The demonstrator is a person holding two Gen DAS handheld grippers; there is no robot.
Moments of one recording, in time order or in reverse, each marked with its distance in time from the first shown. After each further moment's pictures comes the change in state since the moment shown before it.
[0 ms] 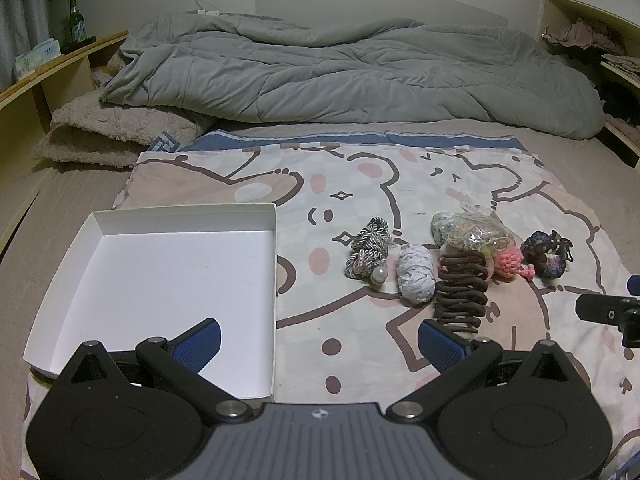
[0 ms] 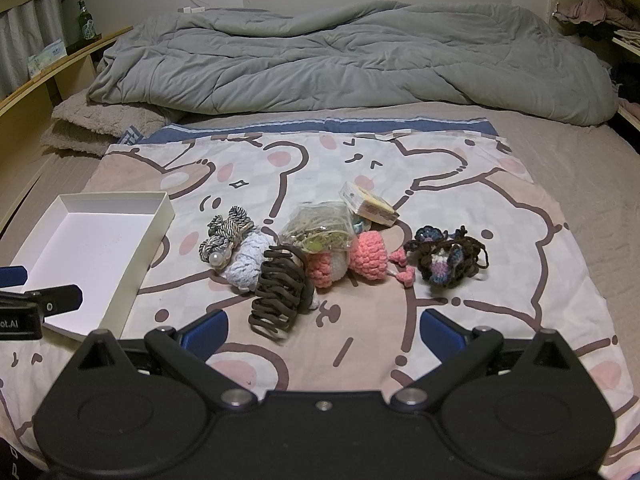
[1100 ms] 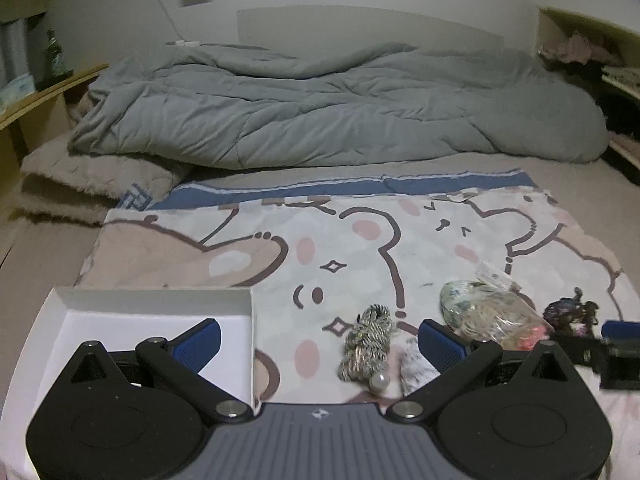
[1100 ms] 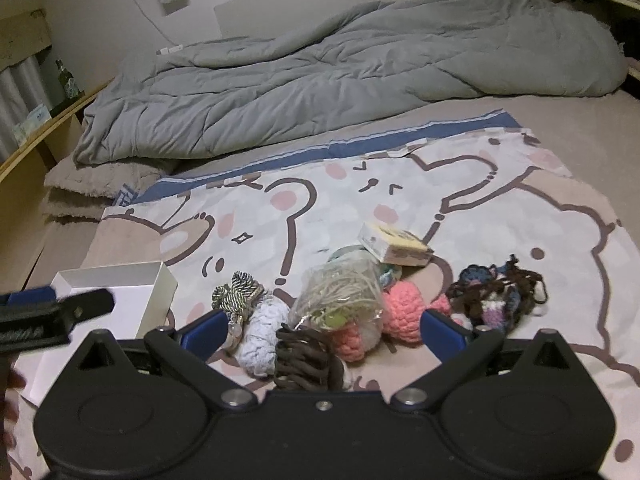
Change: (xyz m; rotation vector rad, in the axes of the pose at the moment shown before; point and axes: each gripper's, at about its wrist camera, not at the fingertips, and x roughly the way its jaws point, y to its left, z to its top) left arm 0.081 -0.025 0.081 0.048 -0.085 -0.005; right arm 0.071 -0.013 0.049 0.162 -0.043 0.093
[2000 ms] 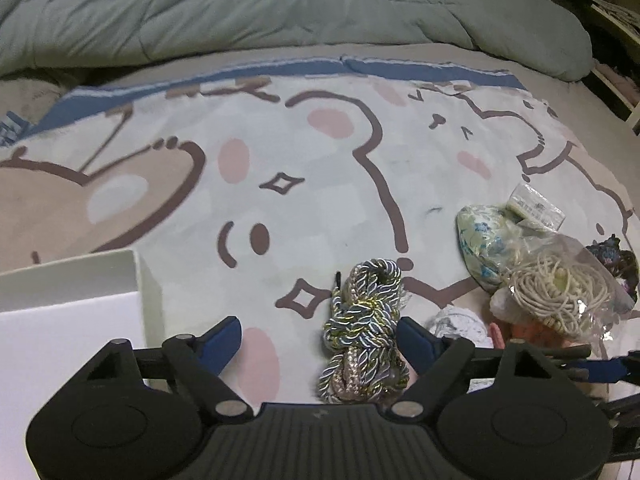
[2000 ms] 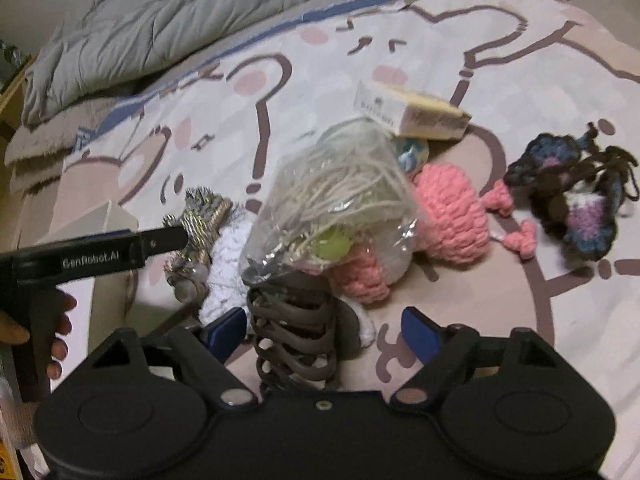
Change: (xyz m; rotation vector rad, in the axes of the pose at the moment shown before) left arm 0.170 0.006 -0.004 0.044 0.317 -0.229; right arm 0.114 -0.015 -0.020 0.149 0.355 0.020
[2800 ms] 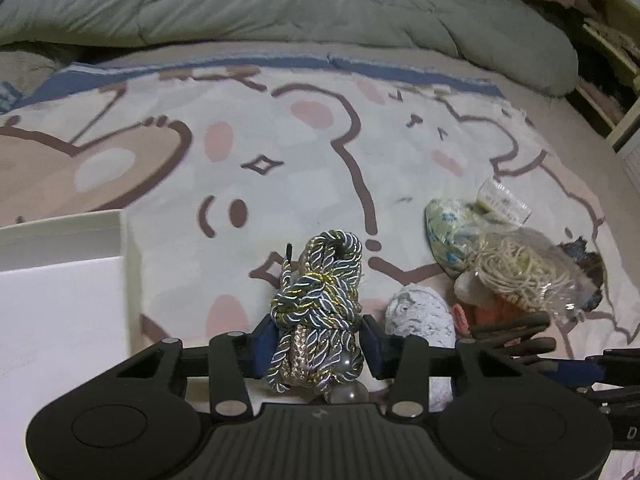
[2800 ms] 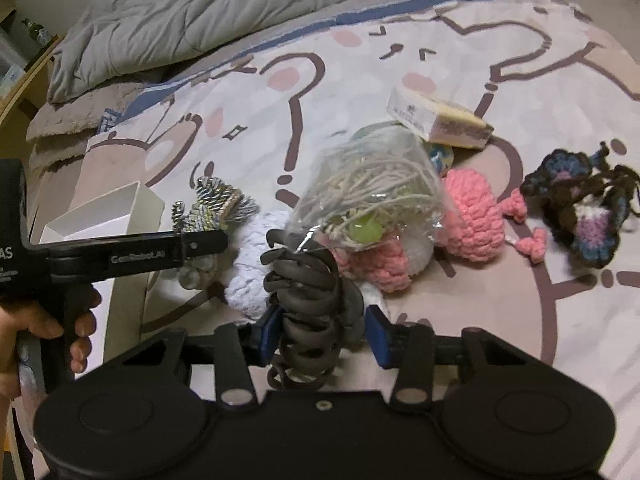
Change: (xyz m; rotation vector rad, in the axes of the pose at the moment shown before) left arm -0.023 0.000 -0.019 -0.050 -0.014 -0.075; right arm -0.021 0.013 -0.005 -0.071 -0.013 0.041
